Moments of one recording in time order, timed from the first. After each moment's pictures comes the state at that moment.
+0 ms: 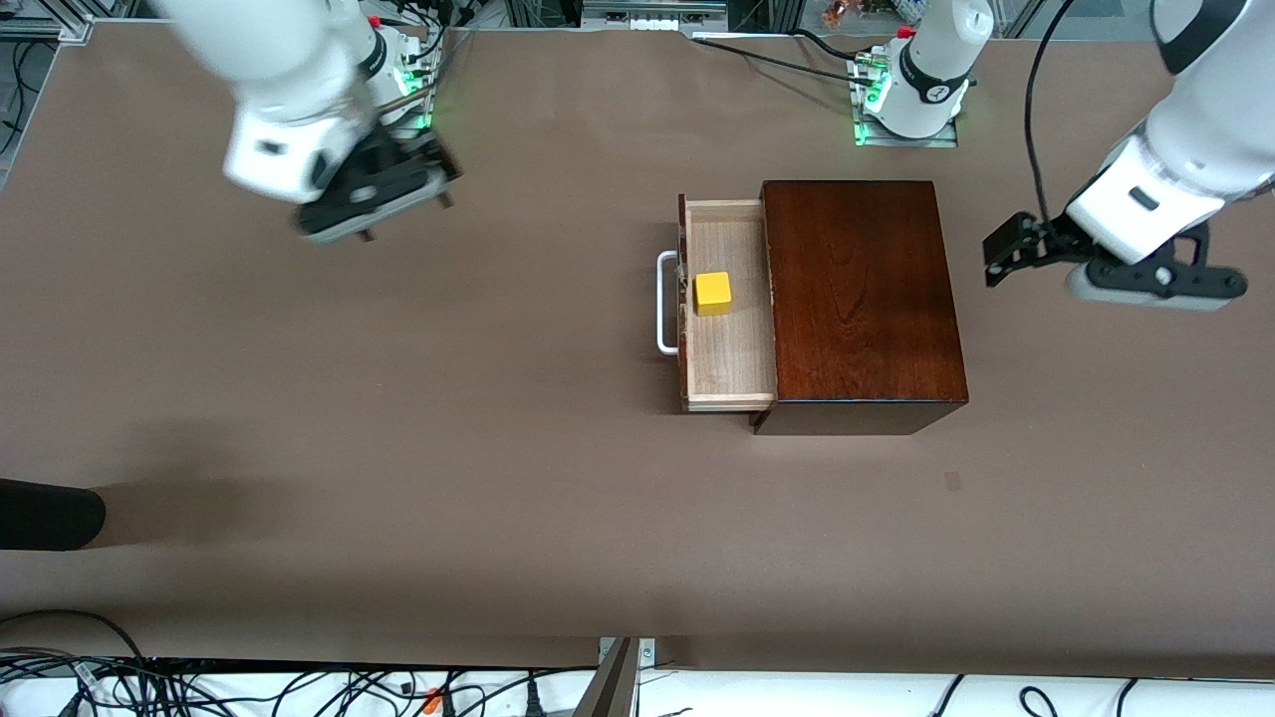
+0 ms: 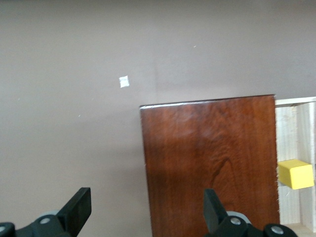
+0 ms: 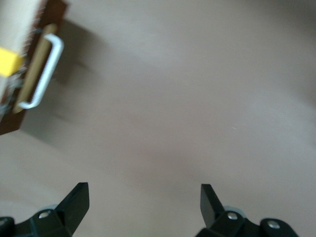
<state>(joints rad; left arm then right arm) -0.12 0.01 -0.02 -1.66 -0.01 1.69 -0.09 0.44 0.07 0.13 -1.60 0.02 1.68 0.03</state>
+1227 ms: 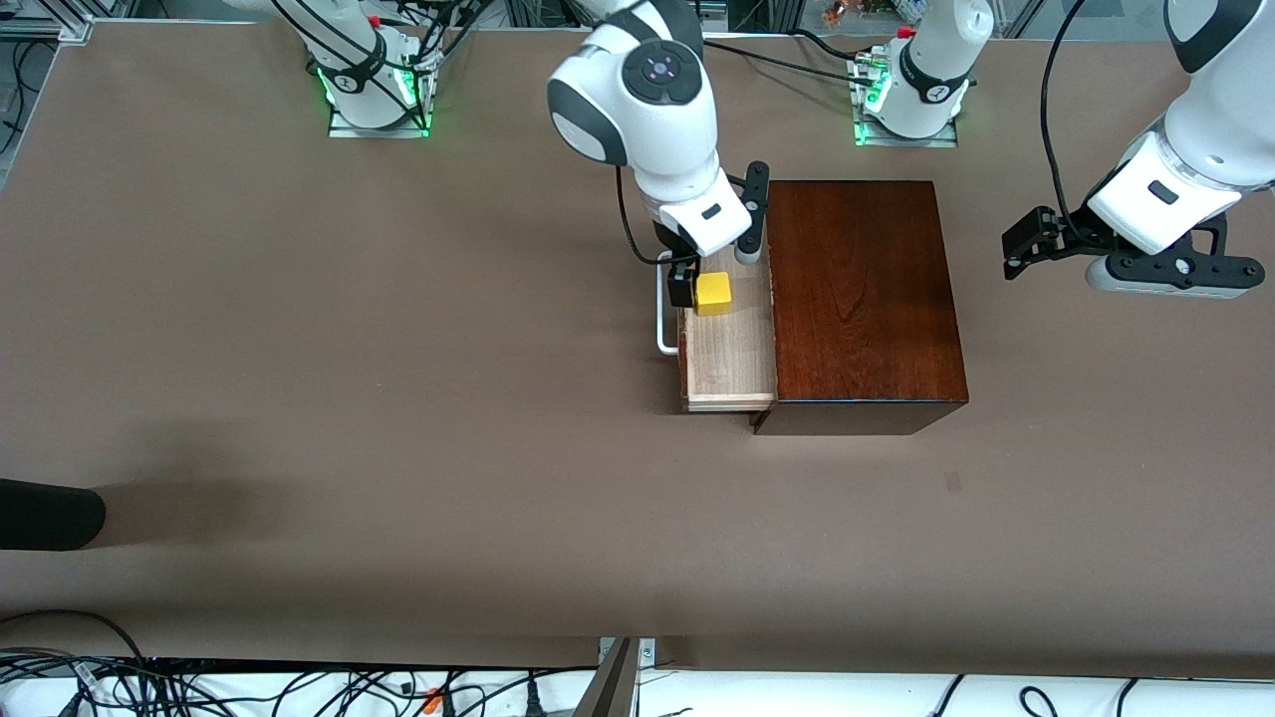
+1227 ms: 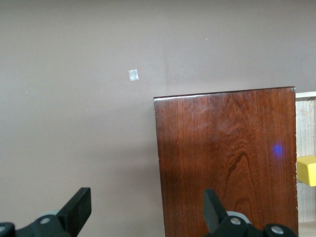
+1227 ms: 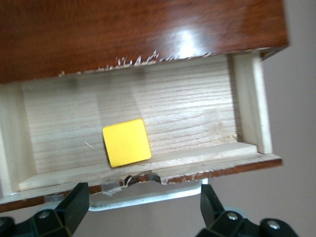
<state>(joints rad) -0.09 -0.01 -0.03 -1.70 0.00 1.71 -0.07 0.79 0.66 0.15 -1.21 -0.10 2.03 -0.51</state>
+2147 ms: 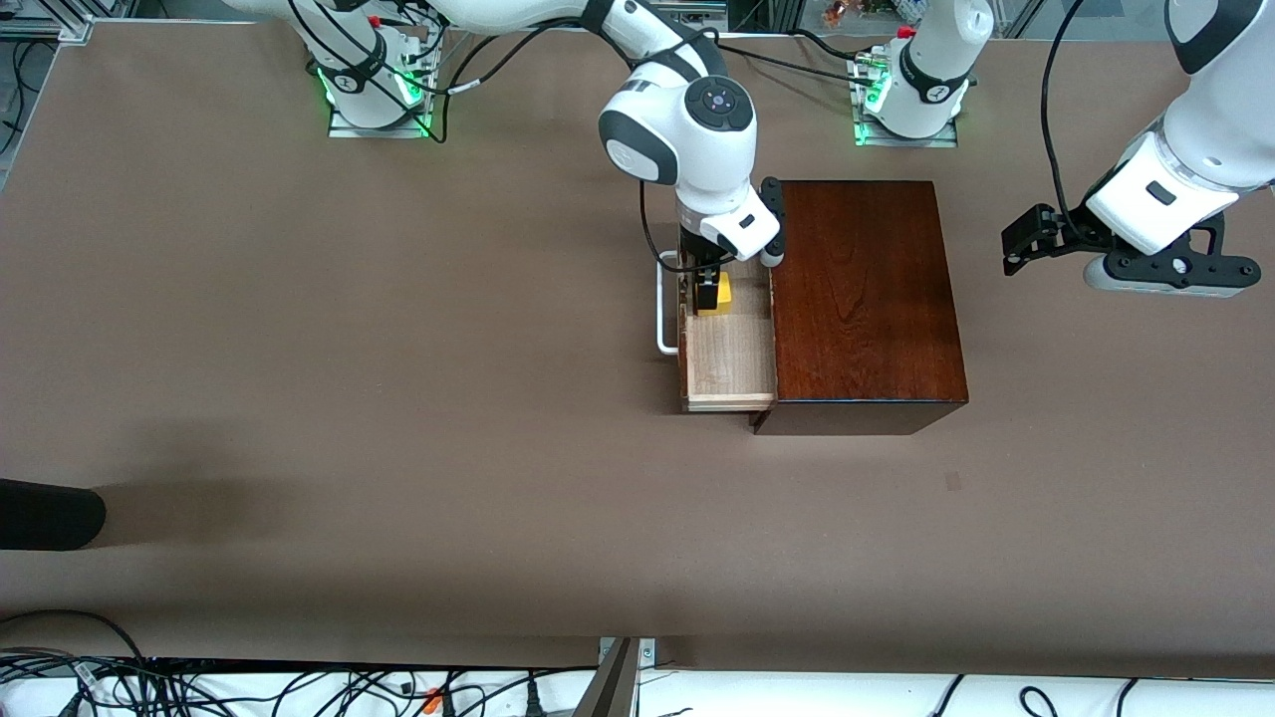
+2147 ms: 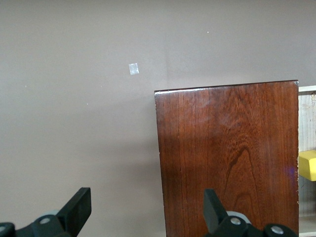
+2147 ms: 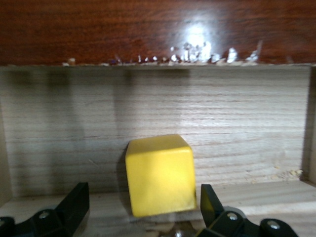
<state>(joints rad) -0.09 -0.01 -0.03 -1.70 0.00 1.69 -0.07 0.86 0.78 0.14 -1.21 -0.19 2.08 -0.51</state>
